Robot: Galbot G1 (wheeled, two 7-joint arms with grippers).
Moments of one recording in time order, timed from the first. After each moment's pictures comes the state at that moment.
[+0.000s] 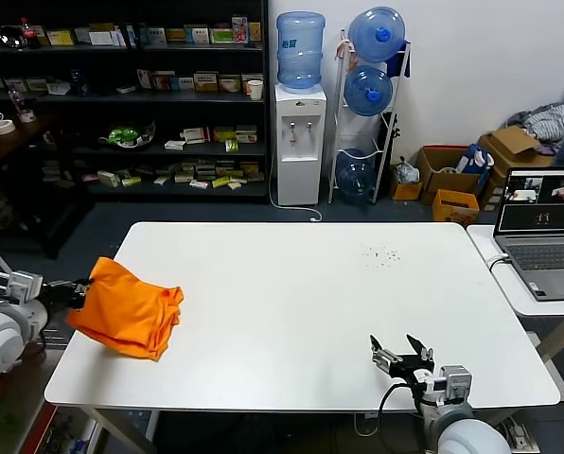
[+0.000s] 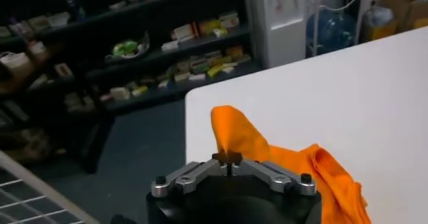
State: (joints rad) left arm 1.29 -0.50 -0.64 -1.81 -0.85 0.62 -0.08; right arm -1.47 0.98 0.36 2.05 0.71 -0.37 0.32
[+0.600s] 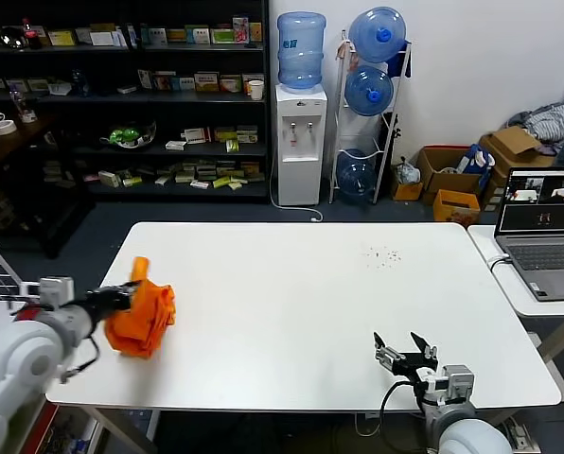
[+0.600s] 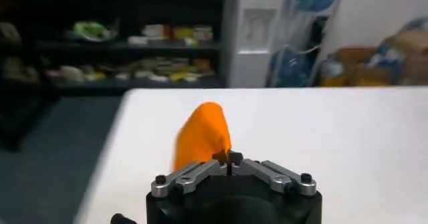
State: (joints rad) left arm 1.22 -0.64 -0.51 -2.02 -1.22 0.62 -0.35; right arm -1.47 1.00 0.38 2.05 0.68 -0.37 0.33
